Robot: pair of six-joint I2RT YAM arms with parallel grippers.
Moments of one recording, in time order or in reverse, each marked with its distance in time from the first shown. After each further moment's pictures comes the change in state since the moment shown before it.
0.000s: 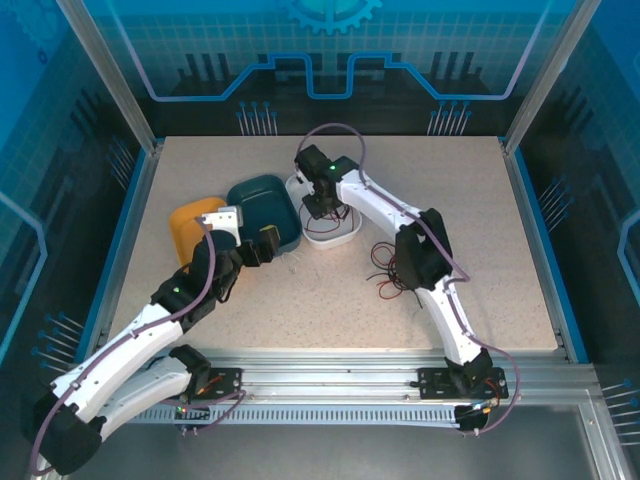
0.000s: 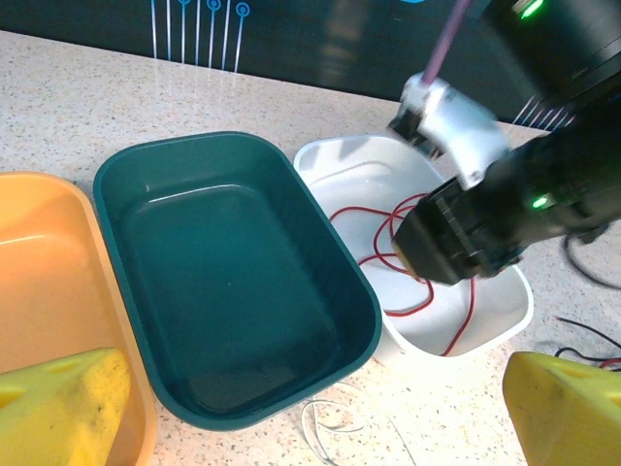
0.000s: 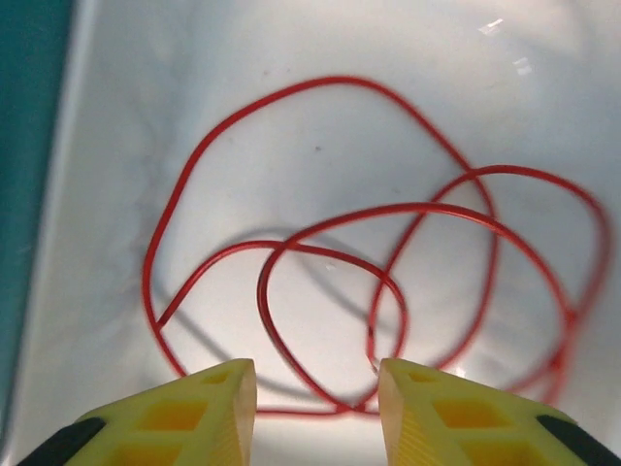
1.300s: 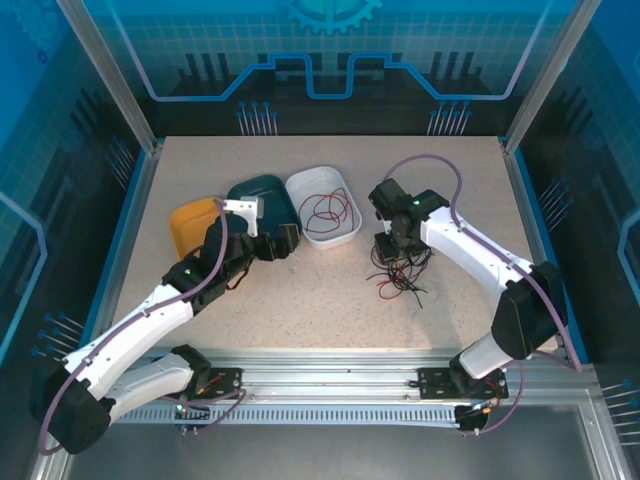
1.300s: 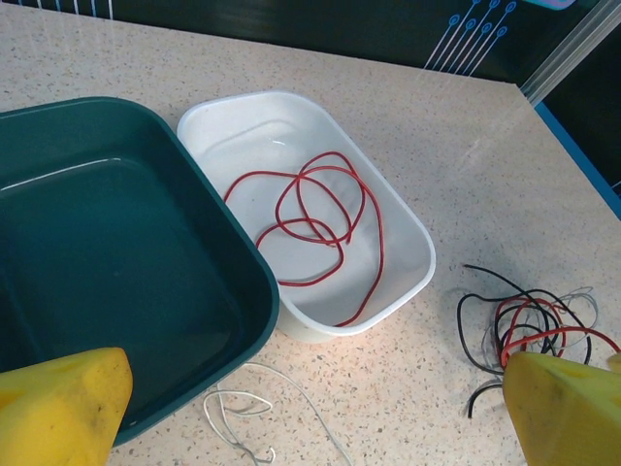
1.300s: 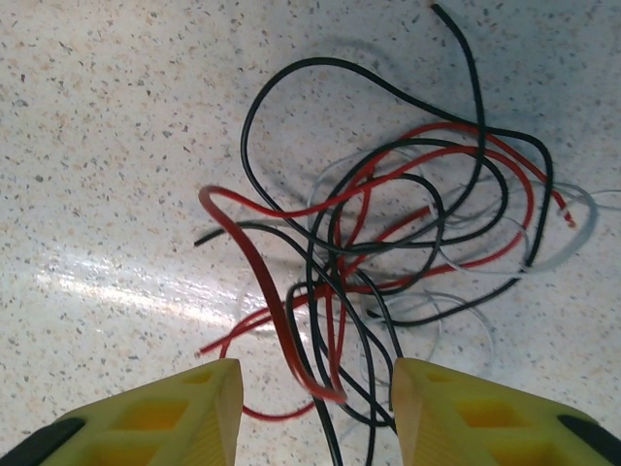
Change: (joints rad) left arm 0.000 0.140 0.107 -0.002 0.212 -0.001; right arm -0.109 -0.767 -0.880 -0.100 -0.044 0.254
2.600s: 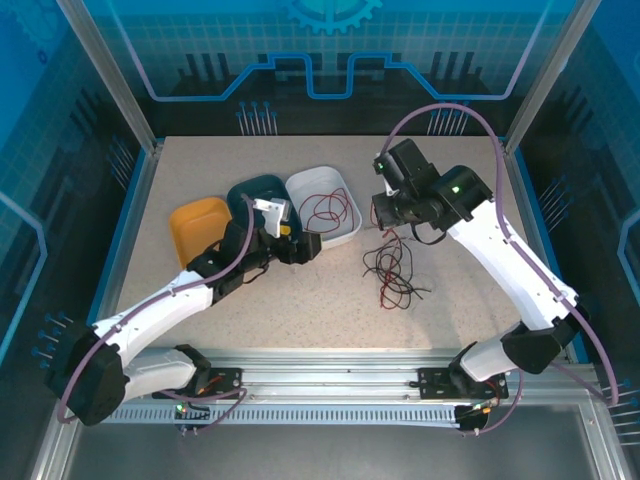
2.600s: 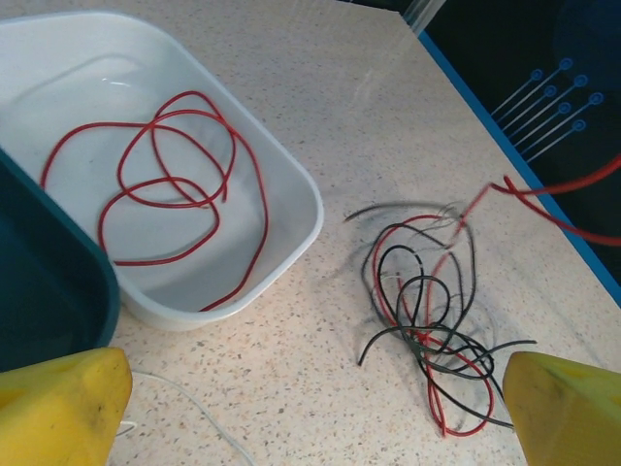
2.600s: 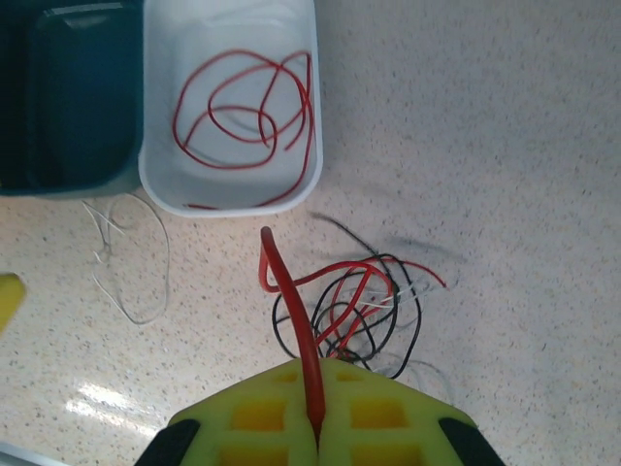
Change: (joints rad) left arm -0.019 0.190 -0.018 0.214 0.289 0.009; right arm 0.126 -0.103 0.486 -0.183 0.125 0.013
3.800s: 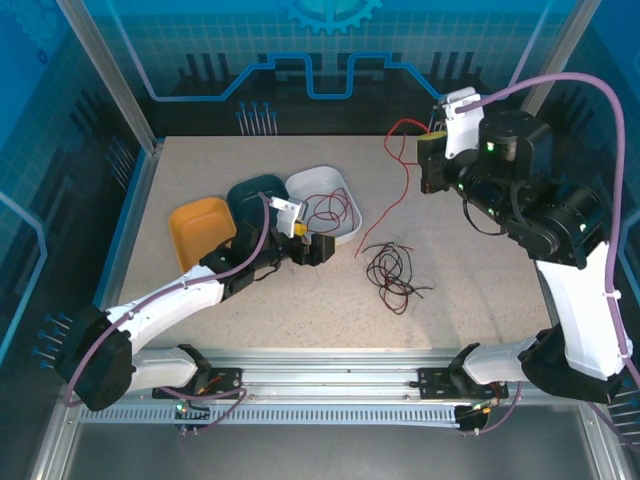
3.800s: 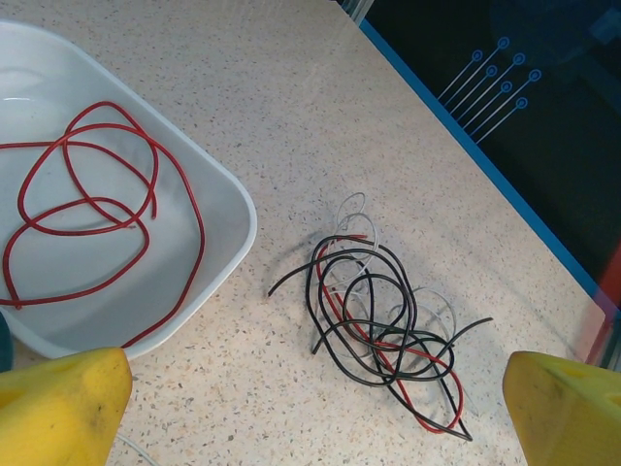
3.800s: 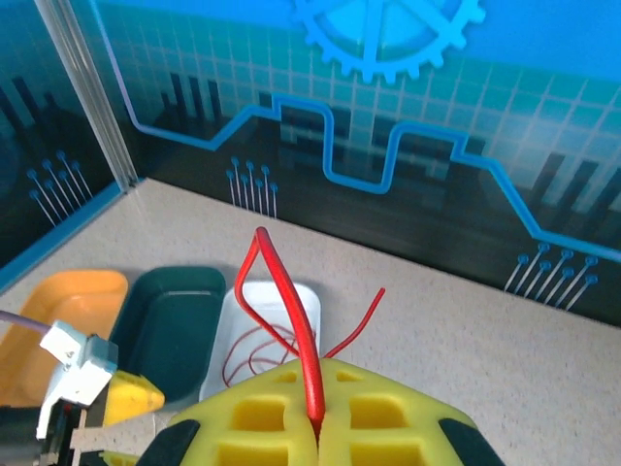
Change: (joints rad) left arm -0.050 0.078 0.032 0.081 0.048 0.024; right arm 0.010 -0.132 0.384 0.134 0.049 -0.224
